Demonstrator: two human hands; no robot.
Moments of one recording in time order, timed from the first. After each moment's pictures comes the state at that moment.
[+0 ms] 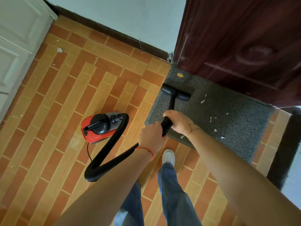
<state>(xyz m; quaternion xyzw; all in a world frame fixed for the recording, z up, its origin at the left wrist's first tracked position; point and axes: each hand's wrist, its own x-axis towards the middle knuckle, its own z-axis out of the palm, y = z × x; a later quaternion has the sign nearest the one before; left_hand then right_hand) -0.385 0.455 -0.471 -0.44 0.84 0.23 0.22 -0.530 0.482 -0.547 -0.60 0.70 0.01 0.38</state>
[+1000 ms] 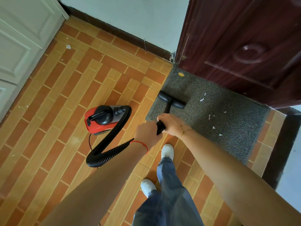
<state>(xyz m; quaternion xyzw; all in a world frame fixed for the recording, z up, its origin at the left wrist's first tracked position) -0.334 0.496 -0.451 -0.41 0.85 0.21 0.25 -0.466 0.525 -0.513 -0.65 0.67 0.04 0.37</state>
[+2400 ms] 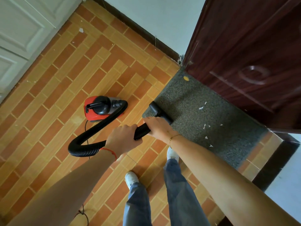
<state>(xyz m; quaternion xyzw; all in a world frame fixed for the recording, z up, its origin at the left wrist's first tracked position) -0.331 0.492 -0.416 -0.48 0.81 0.21 0.26 -0.489 0.507 -0.482 -0.74 0.57 0.01 0.36</state>
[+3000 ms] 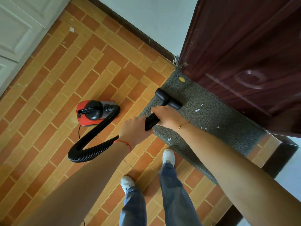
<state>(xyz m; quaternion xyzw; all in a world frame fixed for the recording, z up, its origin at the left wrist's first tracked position) -0.431 0.447 -0.440 -0.50 0.80 0.22 0.24 -0.585 0.447 -0.493 -0.75 0.56 0.05 0.34</state>
